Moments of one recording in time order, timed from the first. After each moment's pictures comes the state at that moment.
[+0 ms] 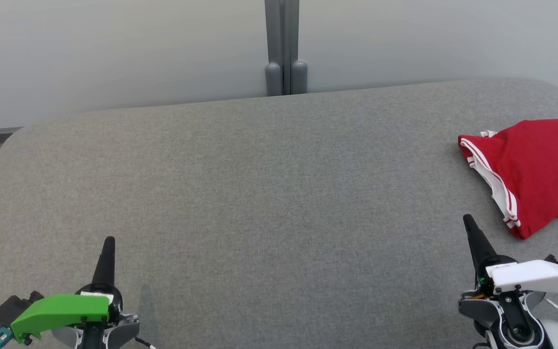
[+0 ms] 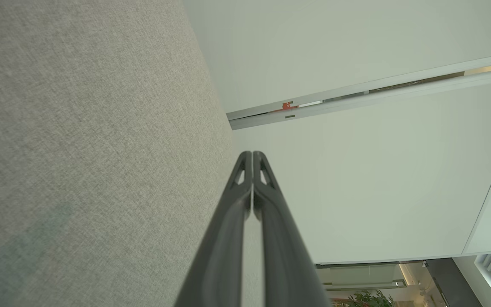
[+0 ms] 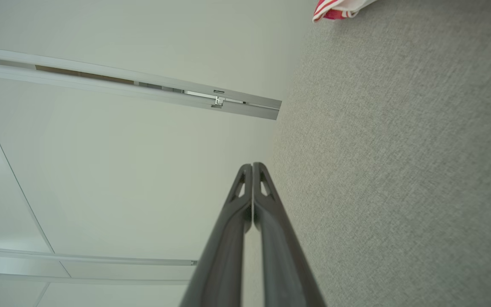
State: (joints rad) left arm -0.07 0.05 0.06 0.26 -1.40 -0.10 0.05; right arm -0.09 -0.05 -0.08 0.26 1.37 0.13 0.05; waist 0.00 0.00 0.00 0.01
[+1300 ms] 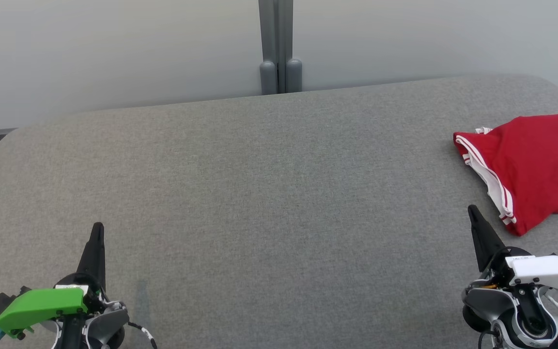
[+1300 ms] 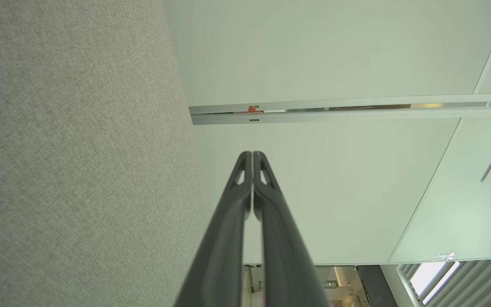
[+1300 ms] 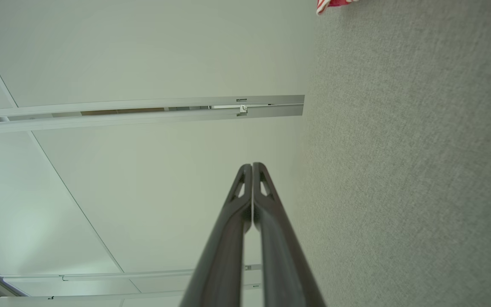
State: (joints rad) left arm -0.10 0.05 0.11 0.25 -1.61 -0.13 0.11; right arm -0.11 -0.05 -0.11 0.25 1.61 0.13 0.11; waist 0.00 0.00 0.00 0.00
